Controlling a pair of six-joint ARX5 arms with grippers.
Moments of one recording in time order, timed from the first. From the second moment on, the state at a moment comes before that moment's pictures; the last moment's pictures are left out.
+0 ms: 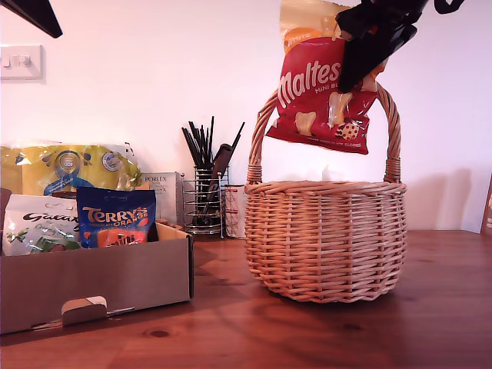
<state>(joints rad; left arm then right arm) -0.10 1.35 1.50 -0.85 0.30 0.55 0.57 1.28 1.10 -0.47 0.18 -0.58</state>
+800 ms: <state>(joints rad) -0.10 1.35 1.50 -0.87 0.33 0.55 0.55 1.52 1.10 -0.29 0.29 -0.74</state>
